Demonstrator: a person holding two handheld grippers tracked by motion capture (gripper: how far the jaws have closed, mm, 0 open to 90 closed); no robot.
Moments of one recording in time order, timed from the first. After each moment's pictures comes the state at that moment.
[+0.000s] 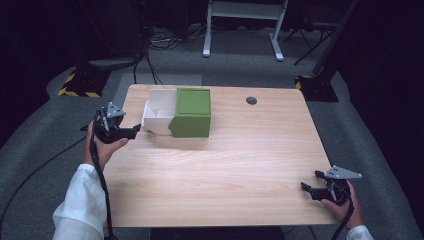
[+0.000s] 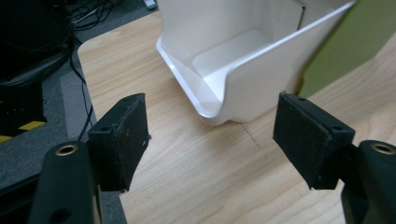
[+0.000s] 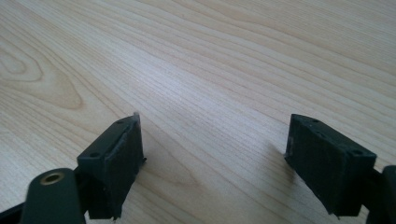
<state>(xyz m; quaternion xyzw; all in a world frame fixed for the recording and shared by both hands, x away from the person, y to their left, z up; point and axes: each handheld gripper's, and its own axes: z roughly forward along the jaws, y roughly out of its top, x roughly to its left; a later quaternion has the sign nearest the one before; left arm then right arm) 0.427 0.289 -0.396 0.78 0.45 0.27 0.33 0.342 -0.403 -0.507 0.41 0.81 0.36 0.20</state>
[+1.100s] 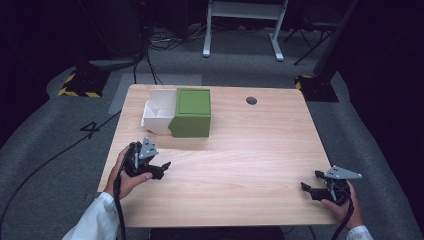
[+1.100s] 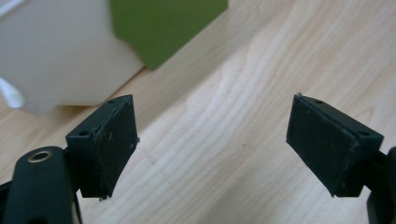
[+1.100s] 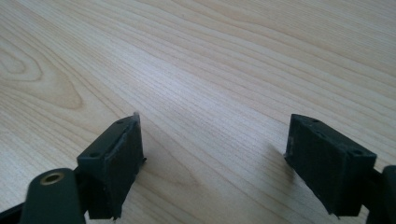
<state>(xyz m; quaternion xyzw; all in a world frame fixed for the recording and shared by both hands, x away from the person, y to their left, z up) 0.356 0.206 -0.439 0.85 0.34 0.22 0.34 0.342 -0.402 -0.507 0.41 0.81 0.36 0.21</state>
